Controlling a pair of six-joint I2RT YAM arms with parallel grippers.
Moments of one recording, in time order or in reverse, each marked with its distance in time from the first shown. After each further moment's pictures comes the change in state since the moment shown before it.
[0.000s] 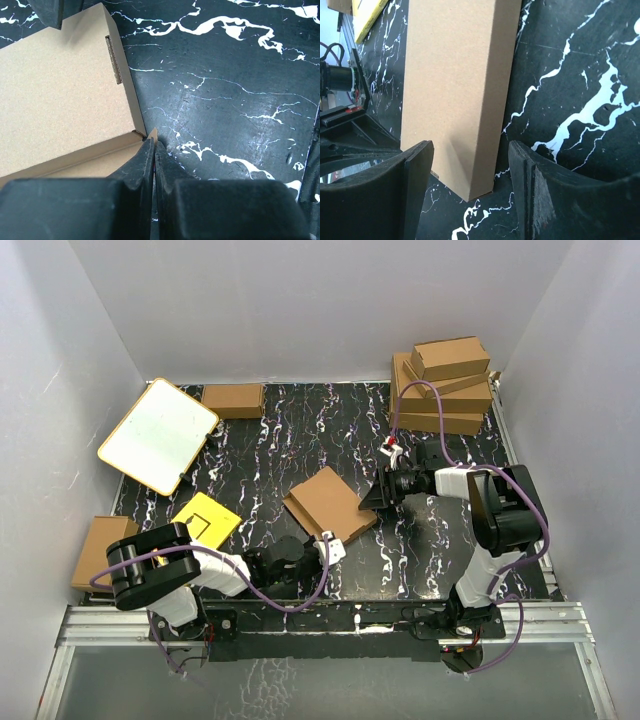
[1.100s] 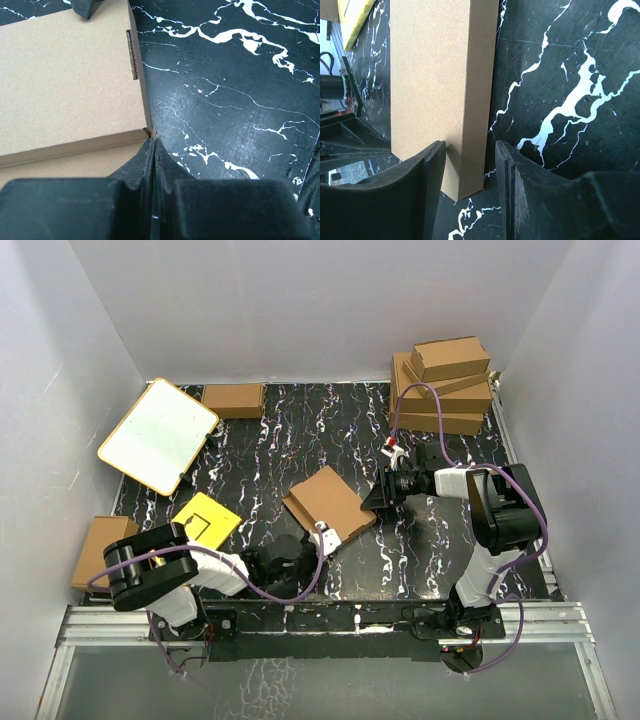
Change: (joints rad) left arm 0.021 -0.015 -0.005 0.000 -0.052 -0.132; right arm -0.002 0.021 -0.005 0.006 0.056 0.033
